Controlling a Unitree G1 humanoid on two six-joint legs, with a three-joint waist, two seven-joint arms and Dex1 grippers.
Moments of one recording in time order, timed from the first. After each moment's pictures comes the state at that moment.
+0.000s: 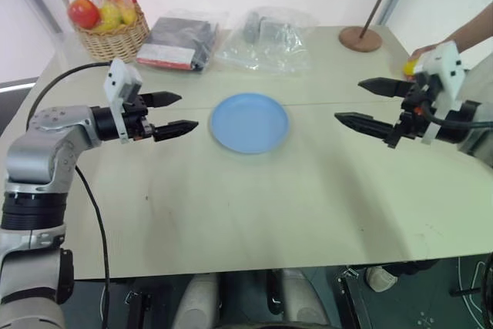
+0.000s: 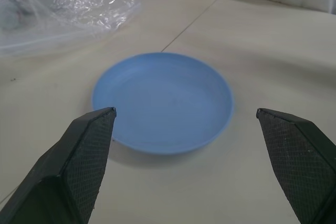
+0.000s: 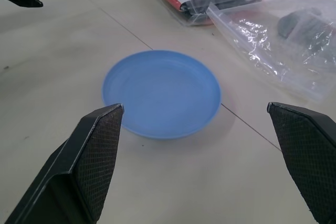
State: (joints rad) left arm -0.60 0.79 0.11 0.01 -0.55 0.63 -1.07; right arm -0.48 -0.95 -0.28 -0.35 0.69 0.84 0.81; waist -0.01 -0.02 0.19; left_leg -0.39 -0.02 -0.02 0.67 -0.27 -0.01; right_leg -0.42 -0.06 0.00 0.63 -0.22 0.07
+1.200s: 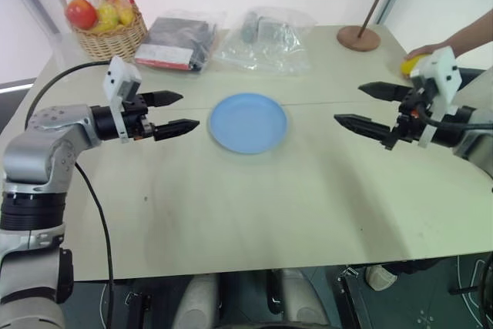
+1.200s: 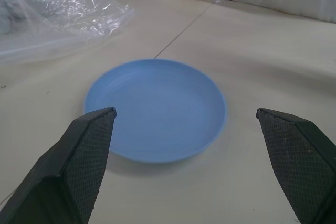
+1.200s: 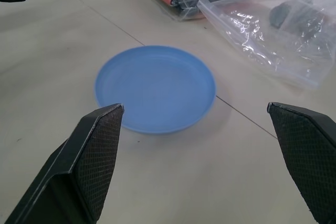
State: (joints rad) left arm -0.60 0.79 0.11 0.00 -0.57 0.64 -1.07; right arm -0.44 -0.94 -0.29 -0.35 0.70 0.84 0.77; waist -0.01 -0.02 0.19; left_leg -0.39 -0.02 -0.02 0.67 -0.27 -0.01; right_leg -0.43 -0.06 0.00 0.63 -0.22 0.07
